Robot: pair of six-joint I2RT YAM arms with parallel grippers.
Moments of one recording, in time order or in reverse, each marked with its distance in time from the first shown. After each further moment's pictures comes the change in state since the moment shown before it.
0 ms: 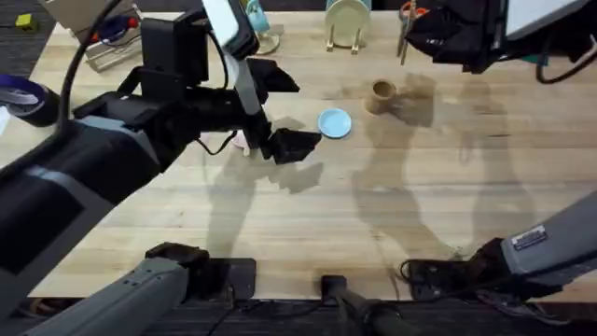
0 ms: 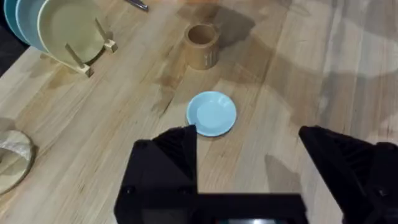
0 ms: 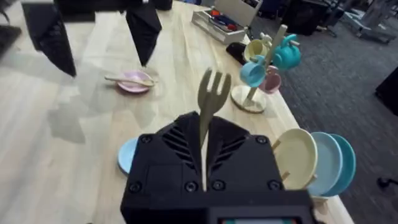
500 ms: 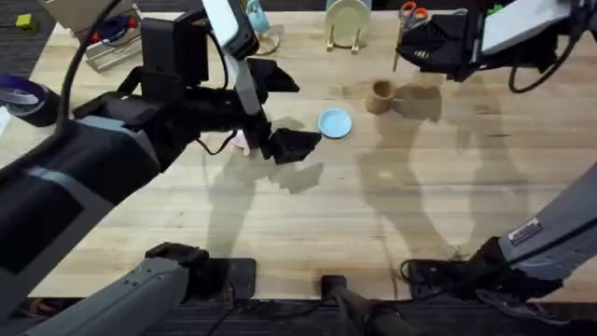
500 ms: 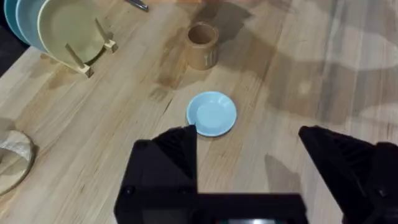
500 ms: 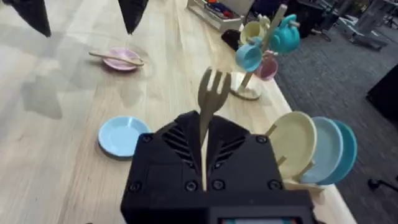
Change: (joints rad) left arm 0.000 0.000 0.000 0.000 0.000 0.000; right arm 0.000 0.132 0.000 0.123 -0.007 -0.049
